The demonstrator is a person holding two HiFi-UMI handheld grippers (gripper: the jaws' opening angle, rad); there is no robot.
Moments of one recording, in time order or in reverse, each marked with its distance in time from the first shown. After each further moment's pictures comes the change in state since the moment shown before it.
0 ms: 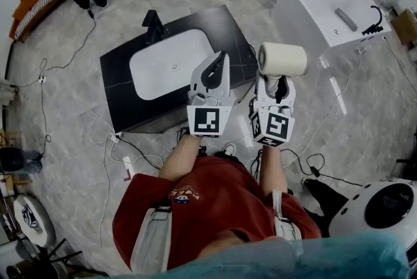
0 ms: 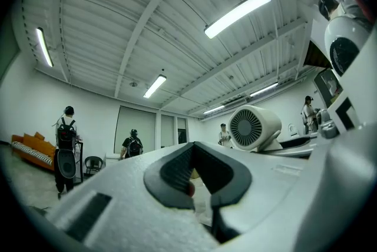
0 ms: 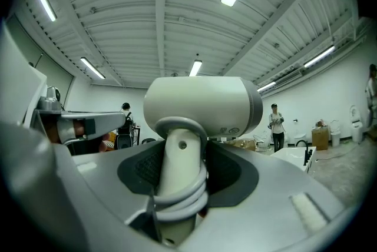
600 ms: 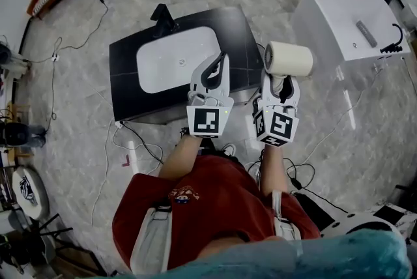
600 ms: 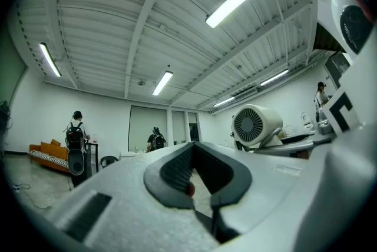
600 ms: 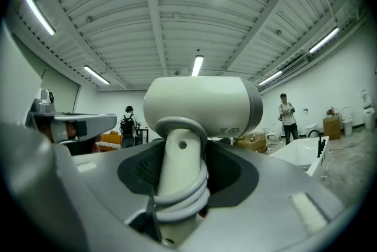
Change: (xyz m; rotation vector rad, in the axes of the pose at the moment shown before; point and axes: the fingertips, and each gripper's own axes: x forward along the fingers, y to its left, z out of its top) left arm 0.027 -0.005 -0.030 0.057 0.079 0.120; right arm 0.043 -0.037 -0.021 0.063 0.021 0.097
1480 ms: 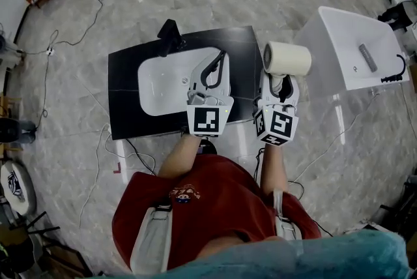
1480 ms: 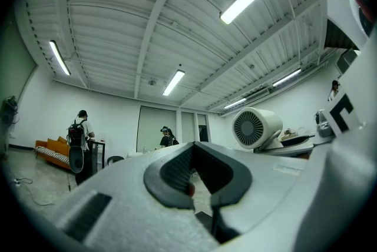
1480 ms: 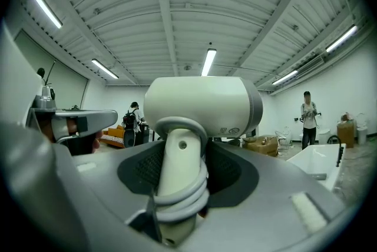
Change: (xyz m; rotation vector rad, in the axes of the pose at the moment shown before) left arm 0.097 0.122 -0.025 -0.022 -0.049 0.086; right arm 0.159 0.050 -0.007 -0.066 0.021 0.082
